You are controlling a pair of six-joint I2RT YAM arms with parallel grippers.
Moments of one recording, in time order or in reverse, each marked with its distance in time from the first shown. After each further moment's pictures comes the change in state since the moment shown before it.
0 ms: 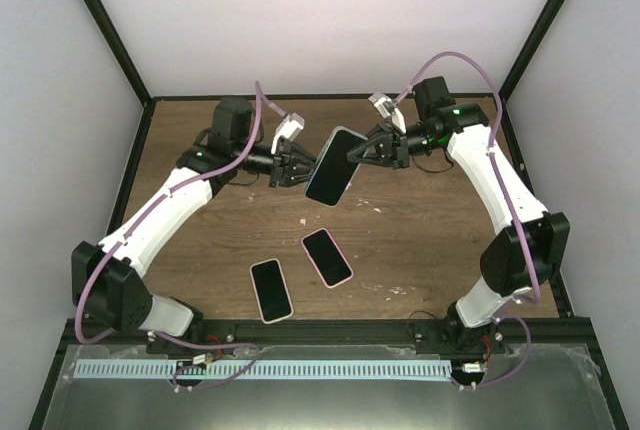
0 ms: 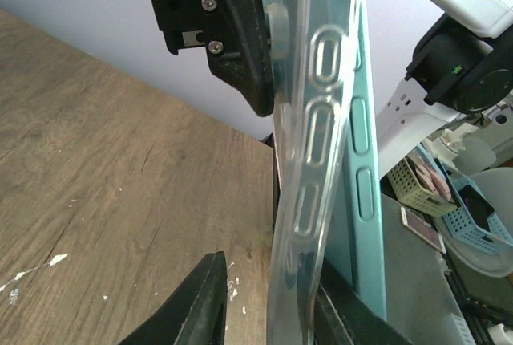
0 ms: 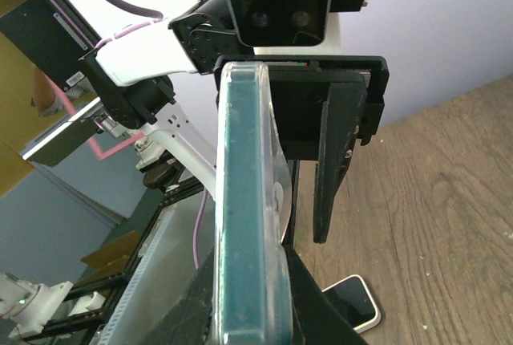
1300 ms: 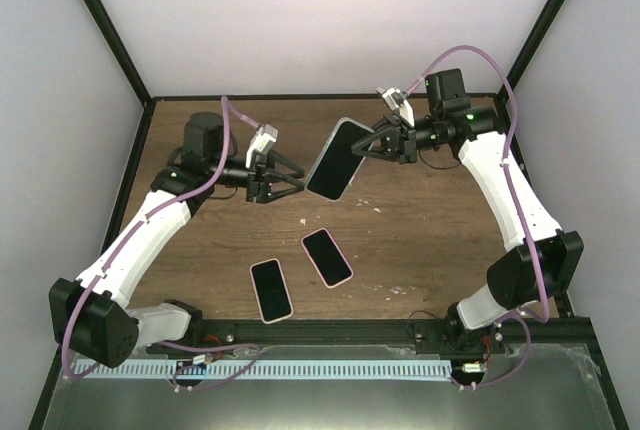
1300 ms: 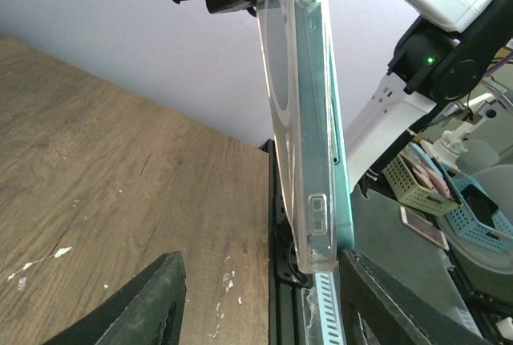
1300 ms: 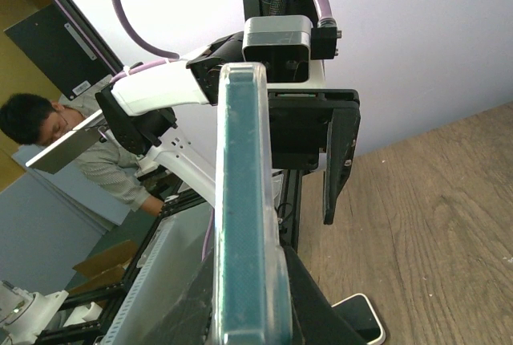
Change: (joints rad) left arm 0.092 -0.202 -0.165 0.013 0.084 0.049; right arm -0.024 -0.116 -0.027 0.196 -0.016 0.233
